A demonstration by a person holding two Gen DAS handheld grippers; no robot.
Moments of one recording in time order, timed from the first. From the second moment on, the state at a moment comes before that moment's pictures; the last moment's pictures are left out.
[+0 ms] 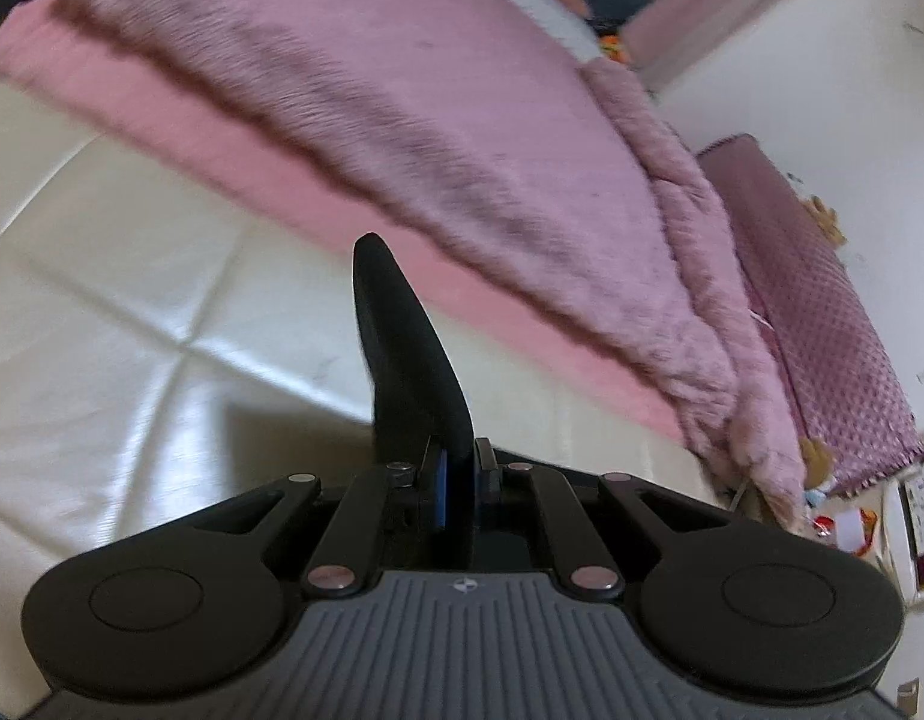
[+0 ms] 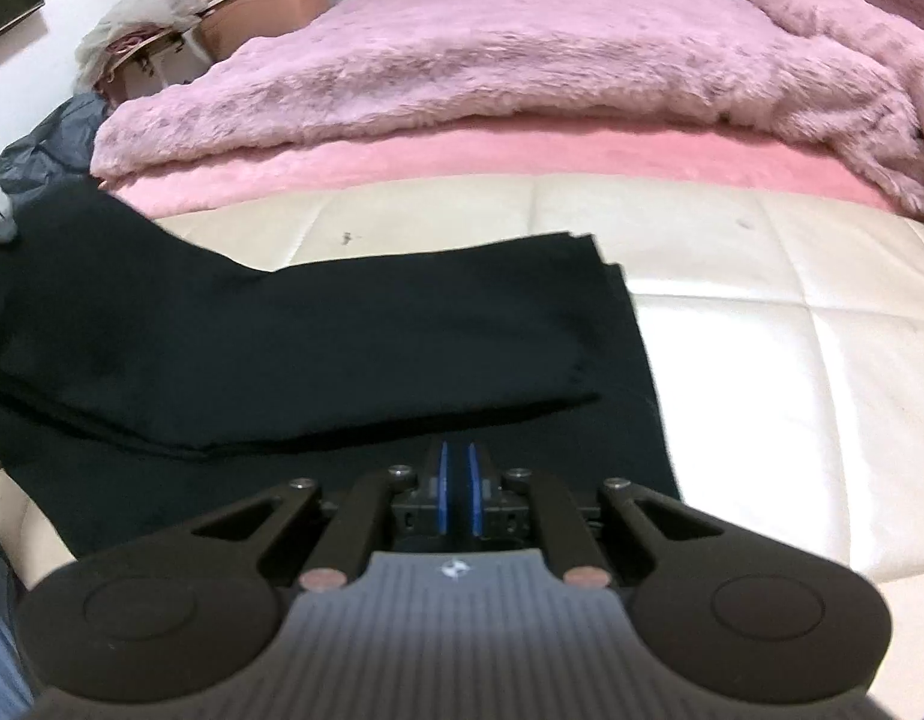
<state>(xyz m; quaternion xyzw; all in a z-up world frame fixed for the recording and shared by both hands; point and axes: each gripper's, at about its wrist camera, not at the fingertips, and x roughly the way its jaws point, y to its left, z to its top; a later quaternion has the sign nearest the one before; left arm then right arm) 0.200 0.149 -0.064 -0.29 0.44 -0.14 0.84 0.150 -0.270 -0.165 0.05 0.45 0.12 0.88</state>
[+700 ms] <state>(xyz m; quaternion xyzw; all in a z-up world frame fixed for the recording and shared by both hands) 0.259 -0.082 -0.120 -0.27 0.53 -0.19 0.78 0.163 -0.336 -0.170 0.11 0.42 0.10 0.90</state>
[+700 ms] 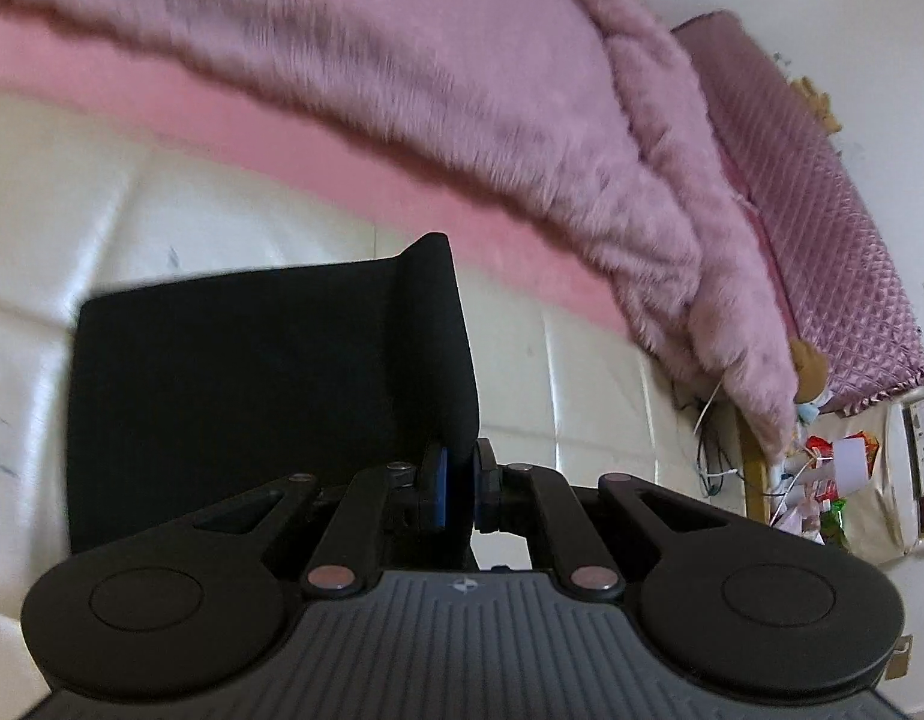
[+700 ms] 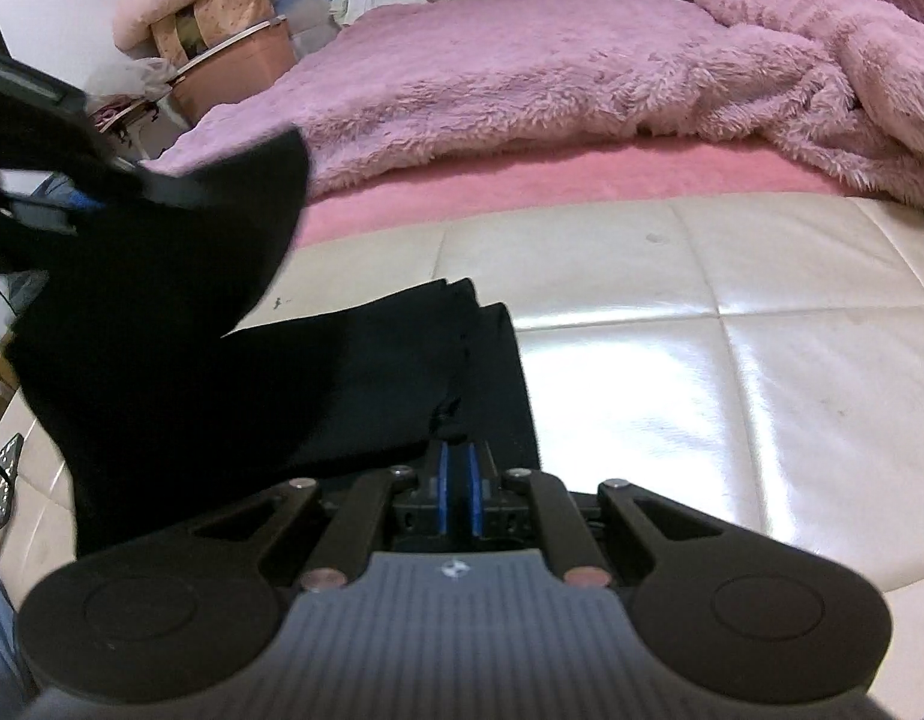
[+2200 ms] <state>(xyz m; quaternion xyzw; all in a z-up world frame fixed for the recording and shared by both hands) 0.180 0.050 -0.173 -0.25 0.50 -0.15 0.81 0.178 -0.297 -0.116 0.17 0.39 0.15 0.89</state>
